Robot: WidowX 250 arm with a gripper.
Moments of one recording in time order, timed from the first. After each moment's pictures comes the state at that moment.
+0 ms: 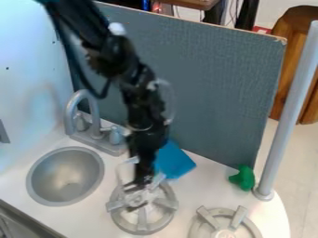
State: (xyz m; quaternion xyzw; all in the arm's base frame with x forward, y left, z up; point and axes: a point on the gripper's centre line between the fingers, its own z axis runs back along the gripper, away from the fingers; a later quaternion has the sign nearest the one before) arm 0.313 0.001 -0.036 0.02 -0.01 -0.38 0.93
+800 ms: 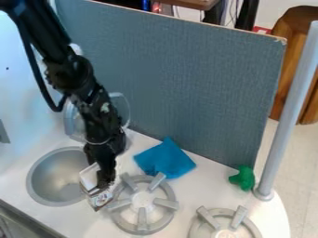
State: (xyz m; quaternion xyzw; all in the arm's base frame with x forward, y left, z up) arm 0.304 0.068 -0.069 0.08 -0.03 -0.28 0.96
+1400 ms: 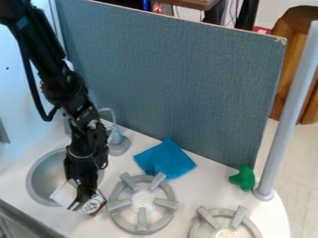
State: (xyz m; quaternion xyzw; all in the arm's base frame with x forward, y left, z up) arm 0.279 0.092 -0.092 0.10 0.03 -0.24 0.97
